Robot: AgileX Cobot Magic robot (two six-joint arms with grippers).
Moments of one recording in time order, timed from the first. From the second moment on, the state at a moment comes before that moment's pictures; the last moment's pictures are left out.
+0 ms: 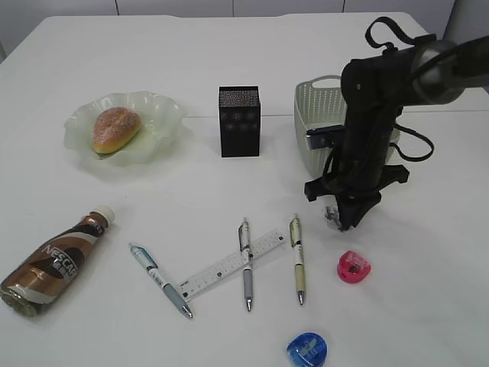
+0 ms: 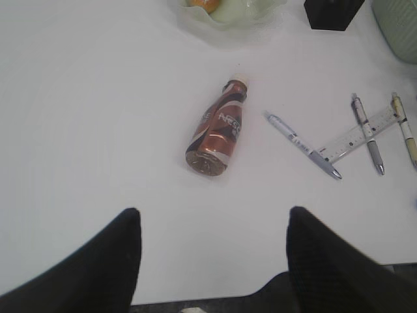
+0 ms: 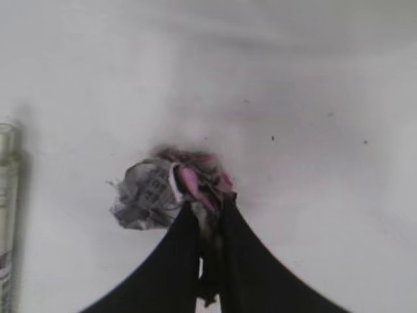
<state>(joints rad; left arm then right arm) -0.18 0.31 -0.83 0.03 1.28 -0.27 0.25 2.24 -1.65 -0.01 1.09 0.07</state>
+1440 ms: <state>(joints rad) -0.18 0.31 -0.83 0.03 1.28 -0.27 0.23 2.13 -2.13 -0.05 1.24 0.18</state>
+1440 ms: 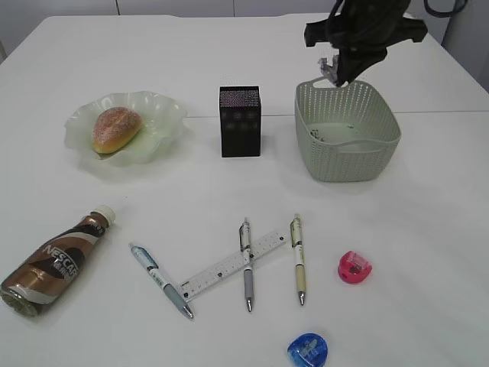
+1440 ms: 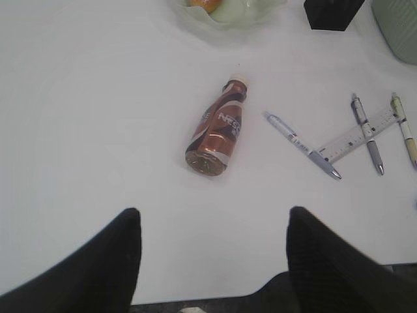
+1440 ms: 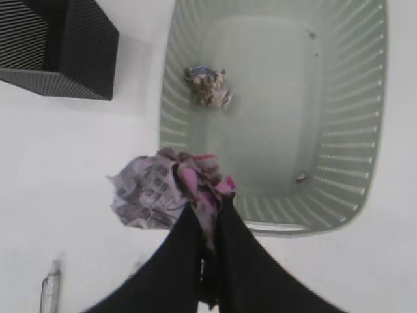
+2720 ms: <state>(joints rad) -0.18 0.31 -0.83 0.00 1.28 -0.27 0.16 2.22 -2.17 -0.06 1.19 0.19</state>
